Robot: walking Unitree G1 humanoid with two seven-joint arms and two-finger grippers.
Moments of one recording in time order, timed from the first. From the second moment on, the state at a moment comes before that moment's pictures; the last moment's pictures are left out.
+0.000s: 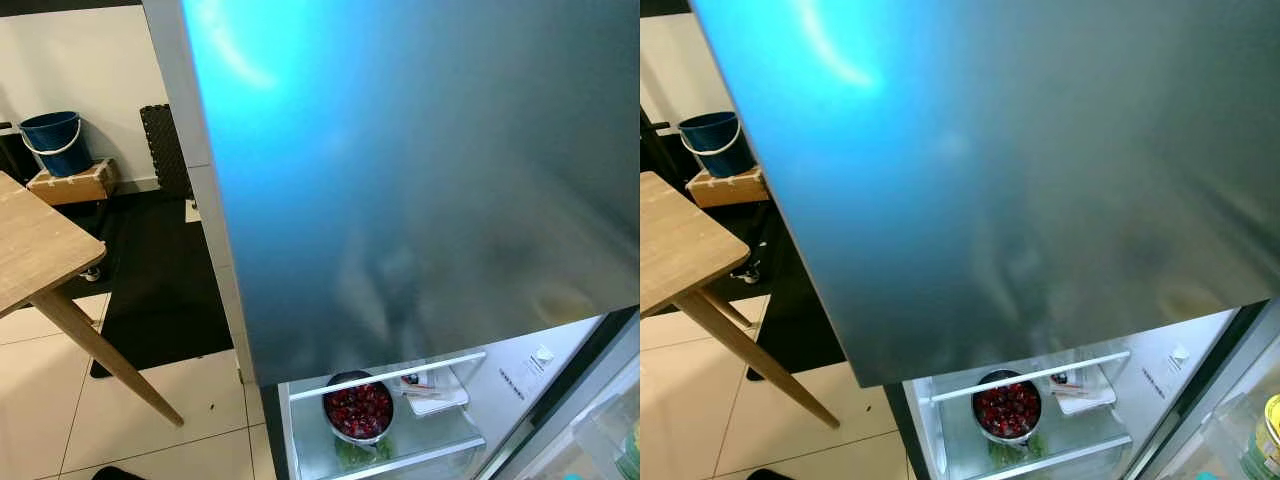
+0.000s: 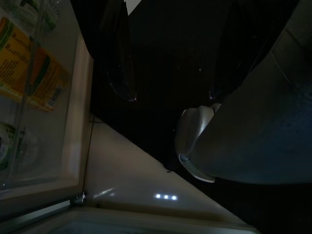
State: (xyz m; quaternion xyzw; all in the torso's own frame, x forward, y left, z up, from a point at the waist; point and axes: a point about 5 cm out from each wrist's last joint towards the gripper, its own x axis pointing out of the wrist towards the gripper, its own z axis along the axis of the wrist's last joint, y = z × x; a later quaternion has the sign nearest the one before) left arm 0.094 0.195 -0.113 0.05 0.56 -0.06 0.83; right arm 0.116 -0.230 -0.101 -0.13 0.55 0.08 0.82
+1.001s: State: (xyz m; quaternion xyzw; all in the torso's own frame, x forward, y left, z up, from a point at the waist) left arm 0.098 0.189 -0.113 0.05 0.56 -0.08 0.83; right arm 0.117 -0.227 -0.102 -0.13 0.55 0.09 0.82
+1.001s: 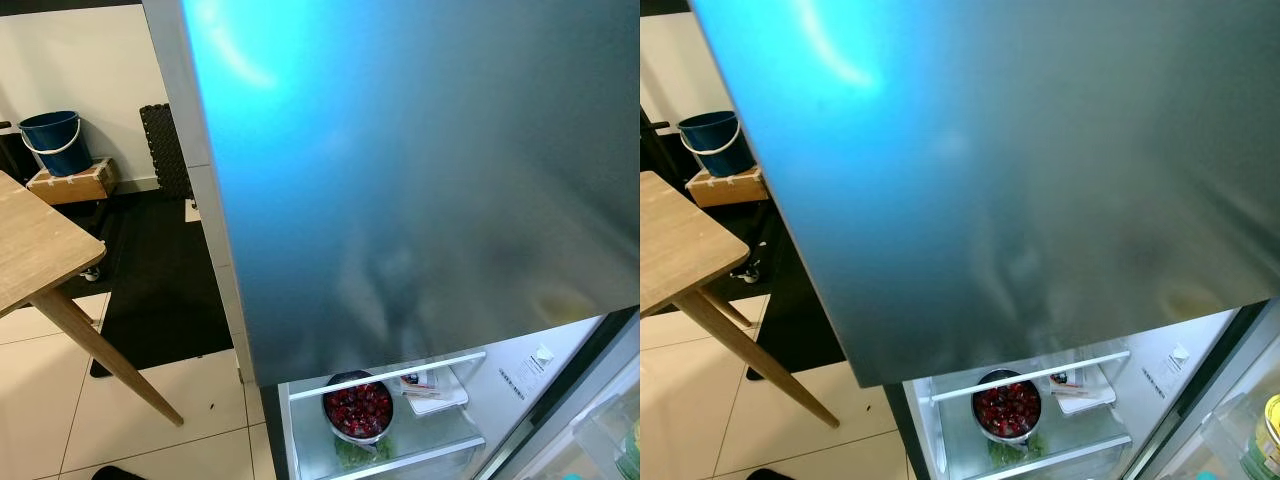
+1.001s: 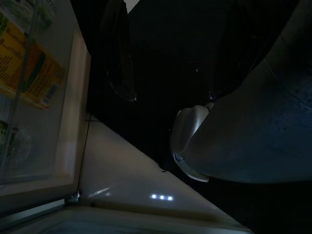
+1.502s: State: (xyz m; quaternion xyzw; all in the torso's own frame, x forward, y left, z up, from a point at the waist) left arm 0.099 0.189 -0.113 0.05 0.56 -0.08 0.83; right arm 0.115 -0.227 -0.102 -0.13 0.55 0.08 0.82
